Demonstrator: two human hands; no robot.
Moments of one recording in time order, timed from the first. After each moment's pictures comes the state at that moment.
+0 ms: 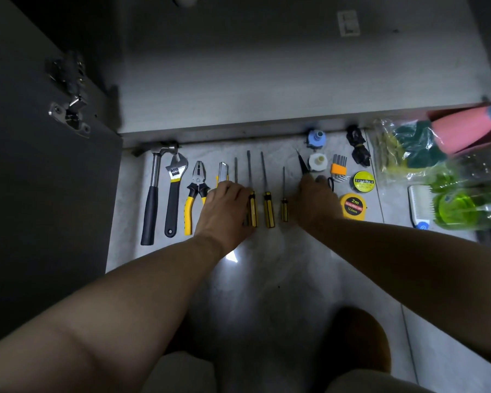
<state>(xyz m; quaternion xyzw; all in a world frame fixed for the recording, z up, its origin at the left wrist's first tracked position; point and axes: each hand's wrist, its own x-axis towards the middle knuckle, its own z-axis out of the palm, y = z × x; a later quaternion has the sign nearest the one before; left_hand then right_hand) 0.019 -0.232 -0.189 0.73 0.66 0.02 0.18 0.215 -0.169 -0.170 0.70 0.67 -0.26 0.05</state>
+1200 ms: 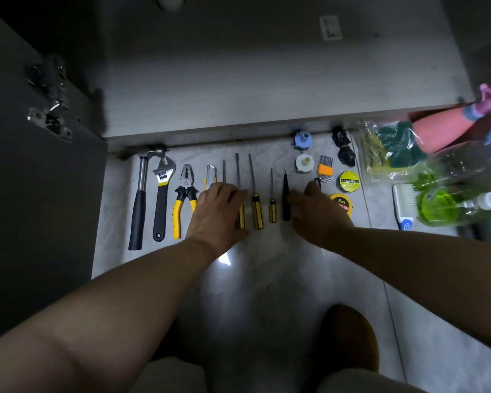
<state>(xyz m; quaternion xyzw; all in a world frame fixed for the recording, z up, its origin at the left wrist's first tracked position) 0.025 -0.230 -0.183 0.75 0.64 0.02 0.18 0.259 -0.179 -0.157 0.56 0.78 -0.25 0.13</state>
